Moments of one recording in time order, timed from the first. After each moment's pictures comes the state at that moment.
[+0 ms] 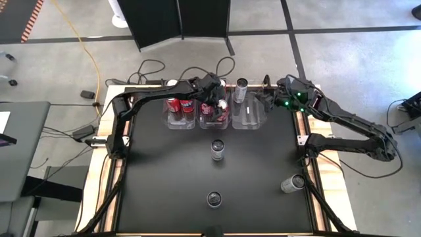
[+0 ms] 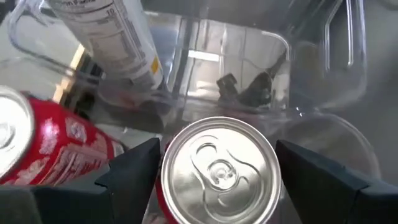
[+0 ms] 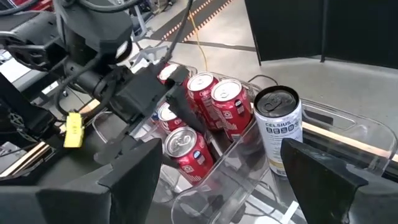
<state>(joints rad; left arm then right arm) 0.45 2.04 1.66 -0.43 0.16 0.23 -0.57 0.84 0.79 -0.32 0.05 0.42</state>
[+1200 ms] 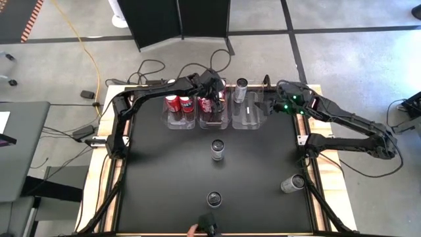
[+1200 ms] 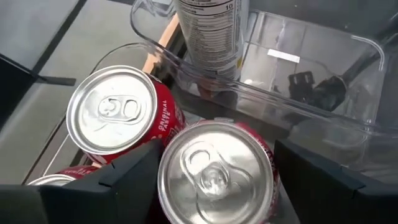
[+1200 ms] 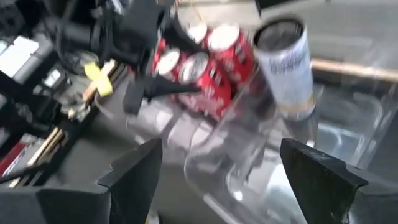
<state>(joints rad) 0.49 2.04 1.71 -0.44 -0.07 0.17 -0.53 0.84 0.79 -0.45 0.02 0.61</state>
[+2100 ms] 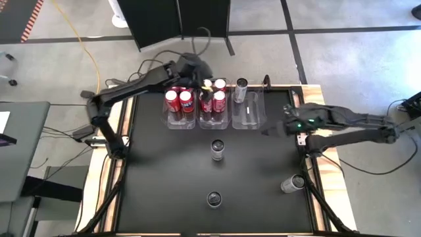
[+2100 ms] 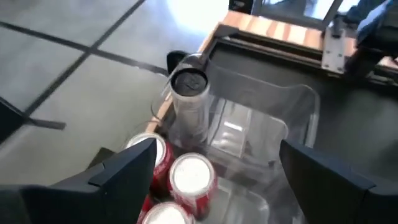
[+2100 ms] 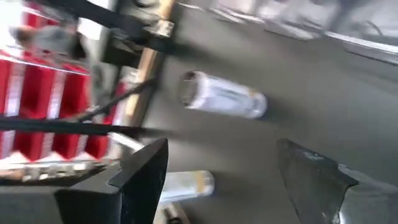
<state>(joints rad) 0.48 1.74 1.73 -0.54 0.02 0.07 -0.06 0.70 0.85 -0.69 -0.04 1.15</state>
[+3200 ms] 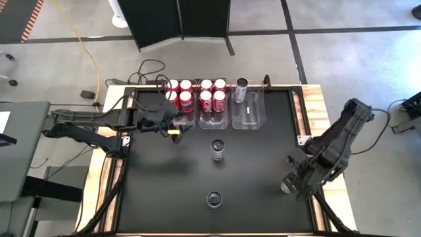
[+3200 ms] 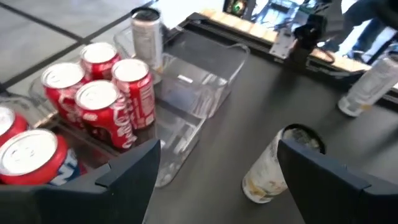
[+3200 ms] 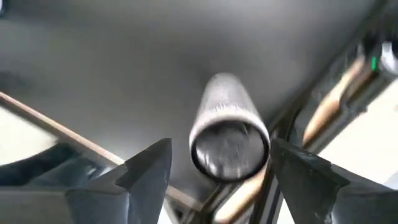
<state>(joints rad) 0.05 1.09 0.97 -0.34 -0.34 -0.30 0.84 1.23 1.26 -1.48 0.00 1.85</state>
